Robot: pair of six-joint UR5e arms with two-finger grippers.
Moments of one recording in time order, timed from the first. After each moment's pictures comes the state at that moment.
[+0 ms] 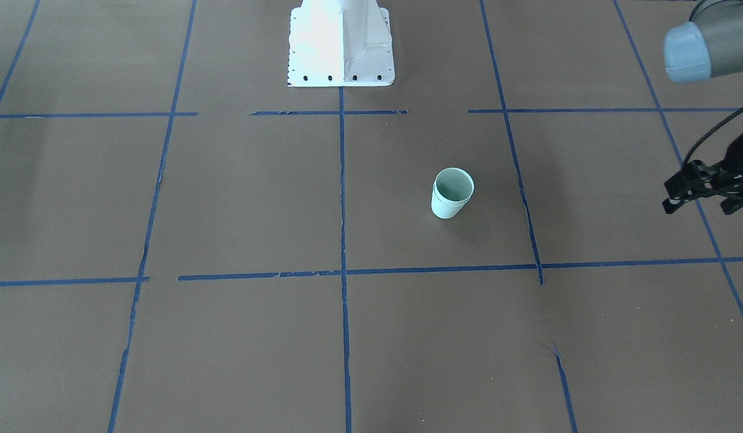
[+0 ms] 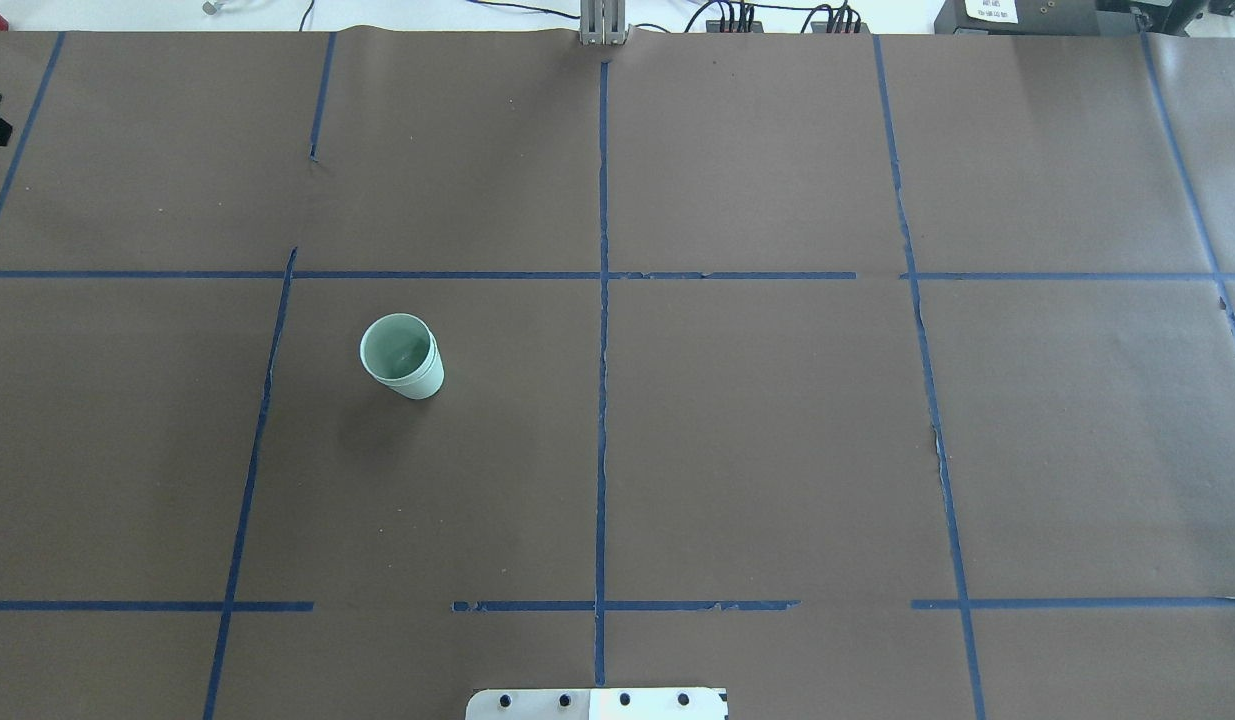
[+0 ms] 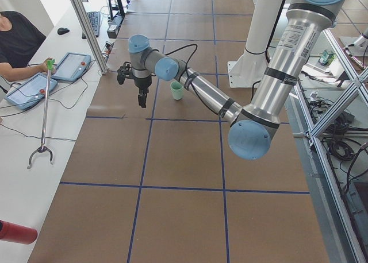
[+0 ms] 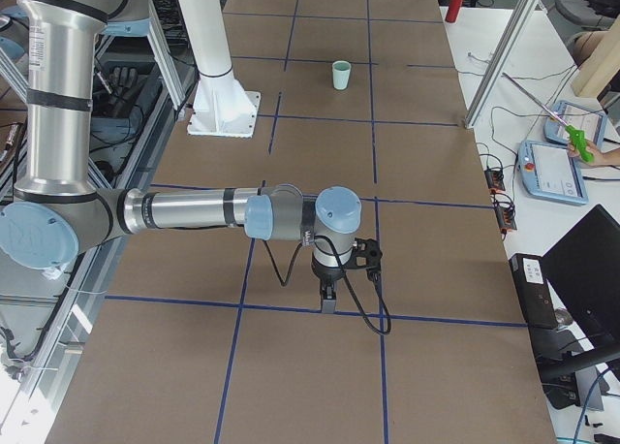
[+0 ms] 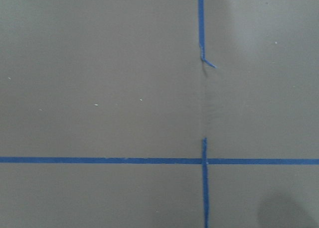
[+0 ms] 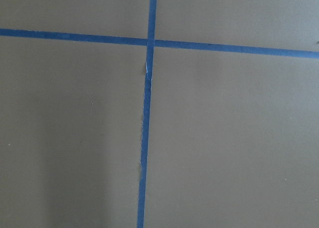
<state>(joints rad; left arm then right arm) -1.39 -1.87 -1.68 -1.46 -2.27 -0.18 1.55 -1.70 1.79 -1.68 2.26 -0.04</state>
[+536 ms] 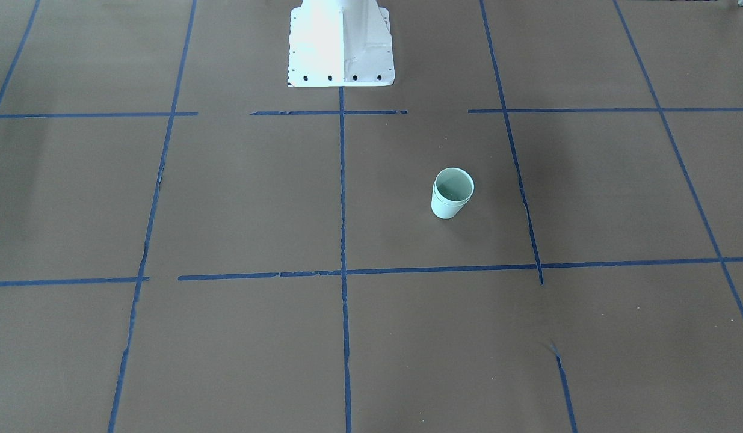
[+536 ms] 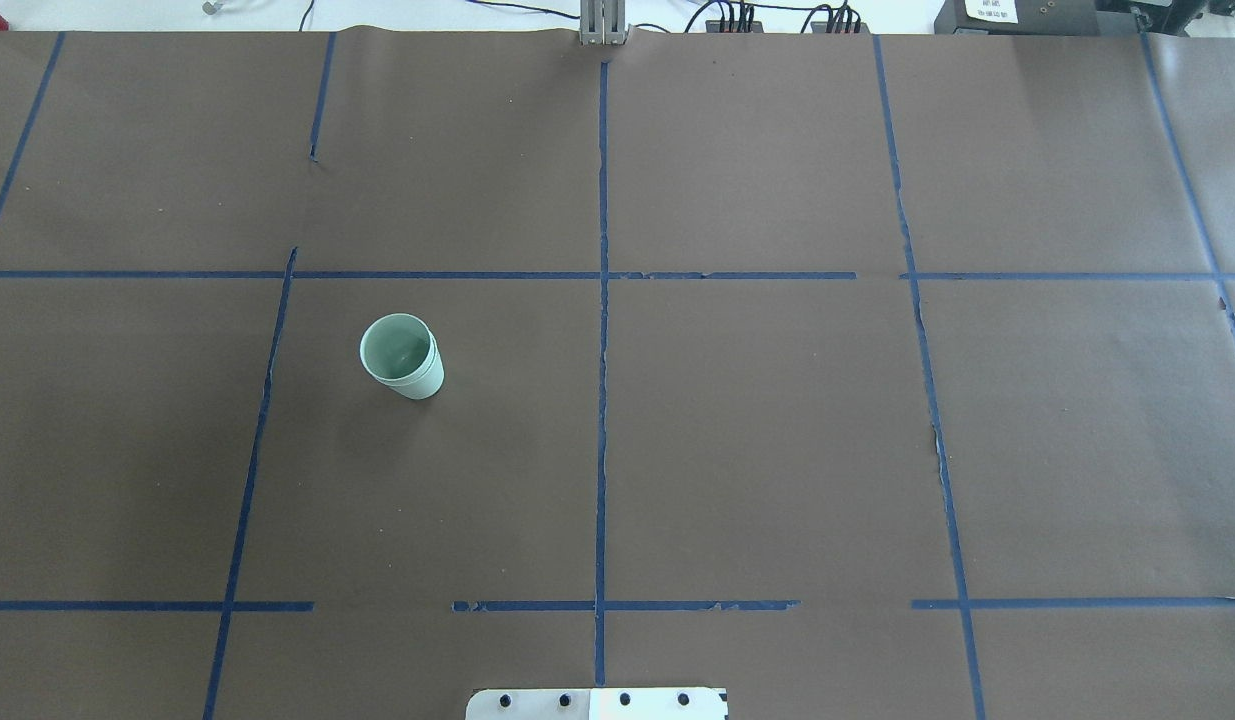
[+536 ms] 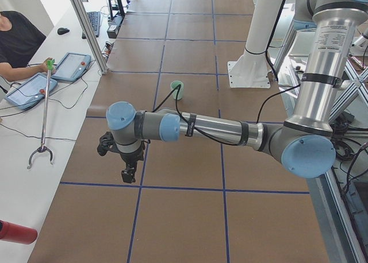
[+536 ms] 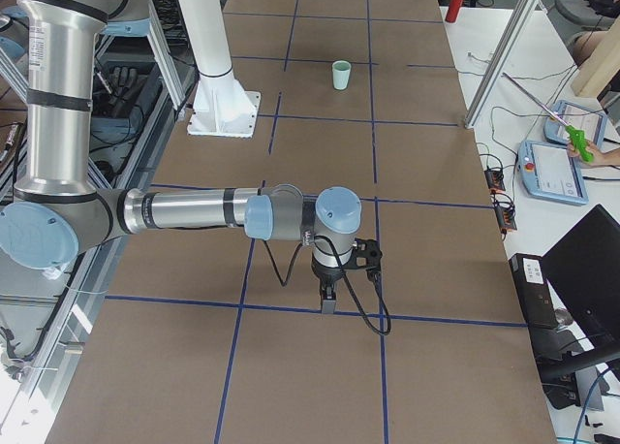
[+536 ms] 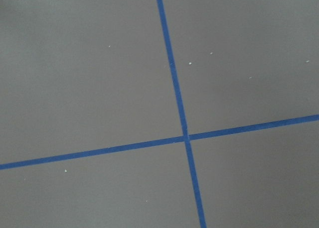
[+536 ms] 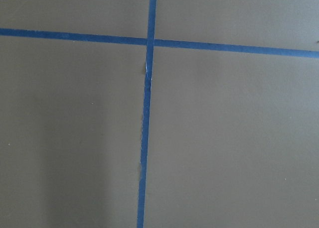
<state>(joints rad) -1.60 -1.71 -1.53 -1.48 -2.28 0.16 1.55 -1.70 1.79 -1.68 2.26 -0.04</state>
